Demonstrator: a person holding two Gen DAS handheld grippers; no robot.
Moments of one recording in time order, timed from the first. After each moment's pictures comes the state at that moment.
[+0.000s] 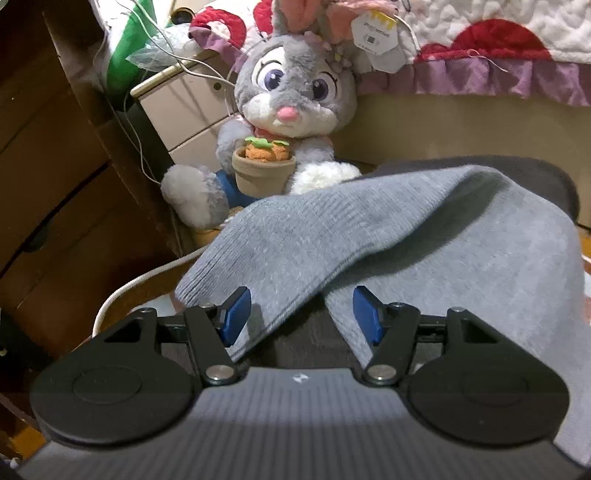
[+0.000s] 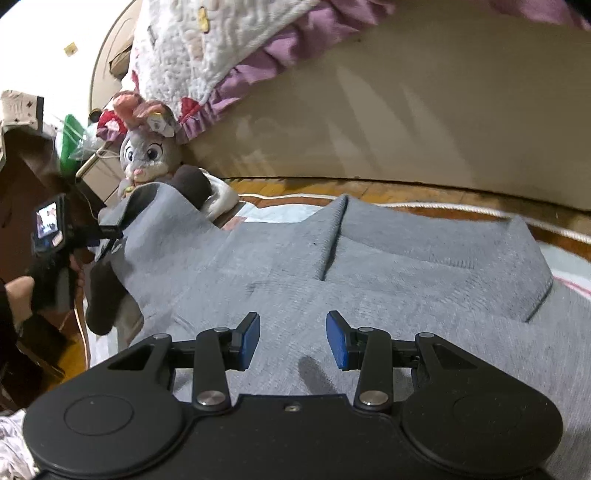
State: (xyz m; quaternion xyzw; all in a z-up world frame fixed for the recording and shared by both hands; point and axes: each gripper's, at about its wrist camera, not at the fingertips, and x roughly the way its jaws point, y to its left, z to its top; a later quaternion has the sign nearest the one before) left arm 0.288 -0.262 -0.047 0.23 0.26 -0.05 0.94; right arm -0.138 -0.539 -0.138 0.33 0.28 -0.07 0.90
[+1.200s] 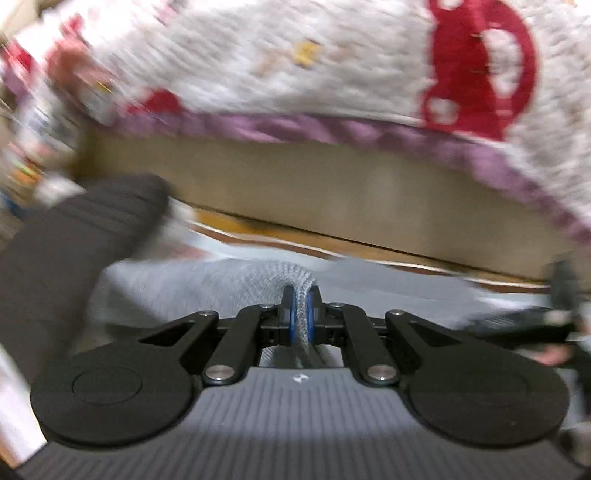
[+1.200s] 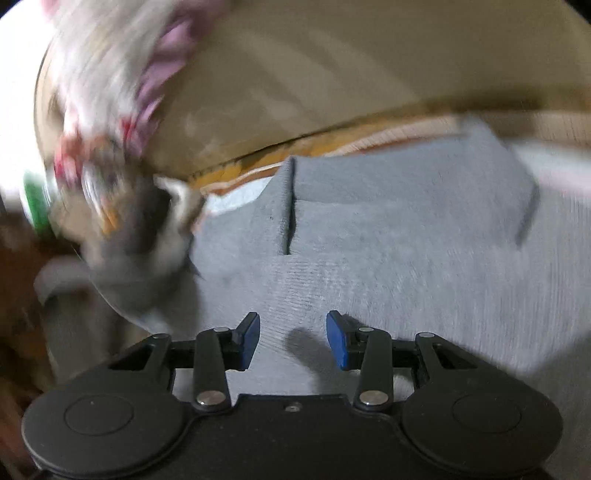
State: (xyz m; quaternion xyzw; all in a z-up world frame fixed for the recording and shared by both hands) left arm 0.021 -0.298 0.024 0.11 0.34 -0.48 0.80; right arm -0.143 -0.578 -0.184 0.52 0.29 -0.07 0.80
